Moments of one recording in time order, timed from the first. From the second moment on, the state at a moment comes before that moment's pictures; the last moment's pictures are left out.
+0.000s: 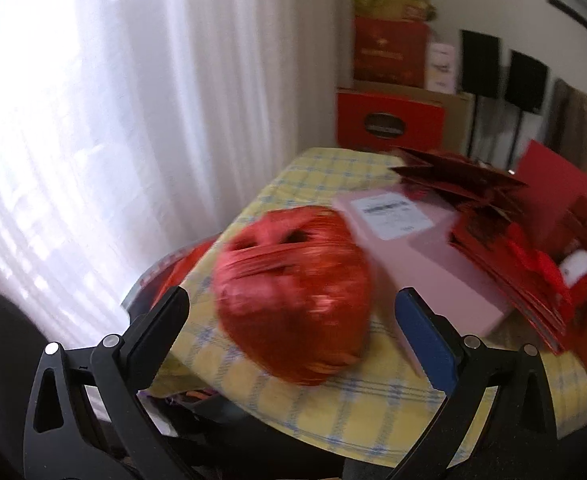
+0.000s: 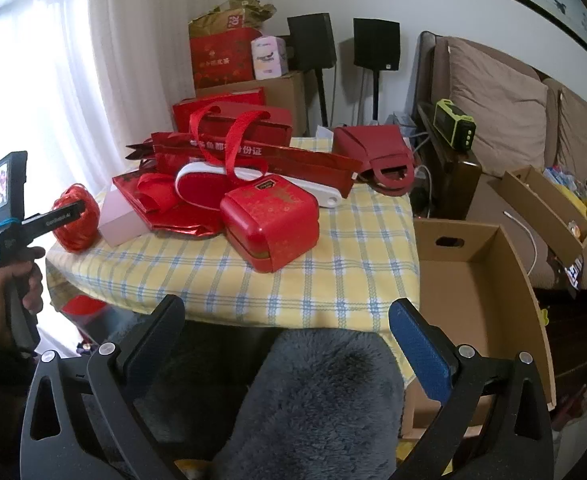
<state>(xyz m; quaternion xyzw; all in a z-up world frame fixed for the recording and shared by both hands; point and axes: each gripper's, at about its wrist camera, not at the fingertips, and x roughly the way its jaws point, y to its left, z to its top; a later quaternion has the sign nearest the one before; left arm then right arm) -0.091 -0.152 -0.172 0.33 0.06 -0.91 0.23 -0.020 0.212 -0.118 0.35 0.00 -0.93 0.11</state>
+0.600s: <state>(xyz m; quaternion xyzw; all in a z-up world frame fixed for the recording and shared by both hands) -0.127 -0.174 -0.191 0.35 0.10 -0.91 0.18 -0.023 0.213 -0.123 0.36 -0.01 -0.93 0.10</state>
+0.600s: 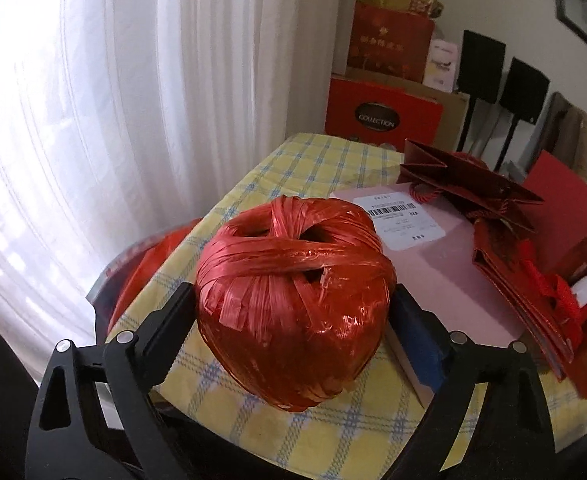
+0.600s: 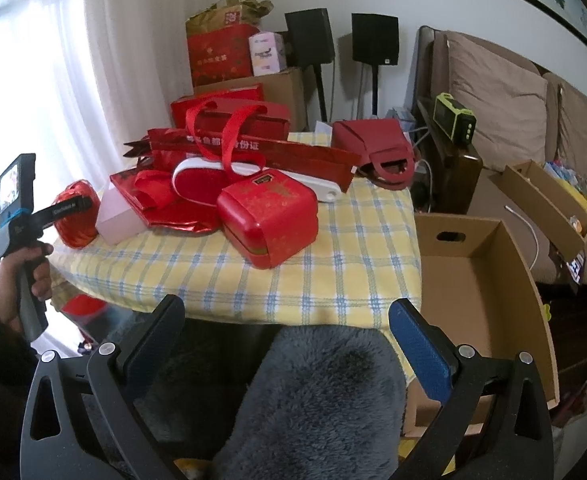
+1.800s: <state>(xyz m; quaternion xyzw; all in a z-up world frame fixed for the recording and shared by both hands) -0.080 -0.196 -0.158 0.29 0.11 -0.94 0.16 -0.121 0.189 -0.141 0.31 0.05 -0.92 0.25</state>
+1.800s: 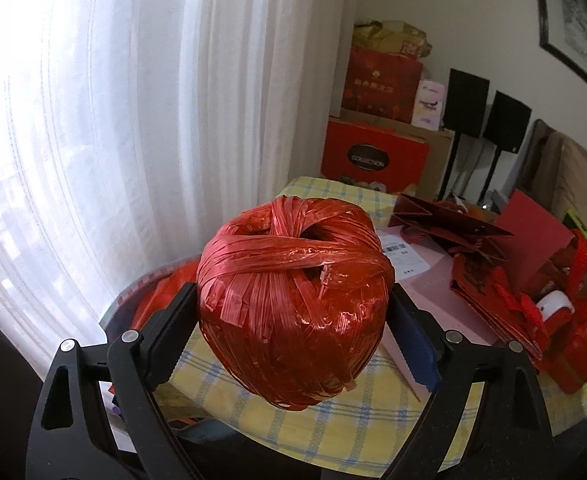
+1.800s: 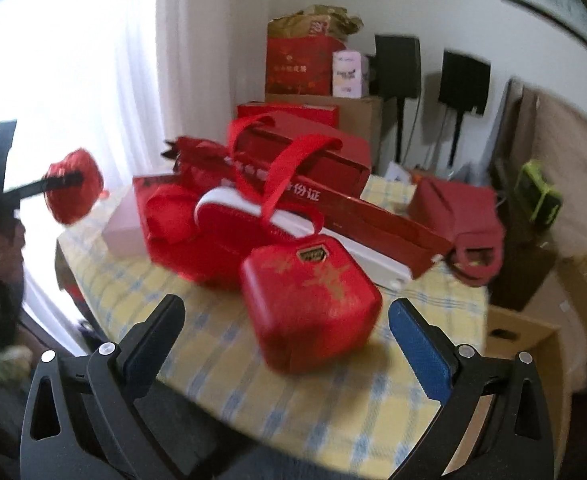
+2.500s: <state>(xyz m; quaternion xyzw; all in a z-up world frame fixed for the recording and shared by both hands) -0.091 -0.187 -0.167 0.31 0.09 -0.93 0.16 -0.183 0.173 -0.171 0.36 0.06 -0.88 0.31</state>
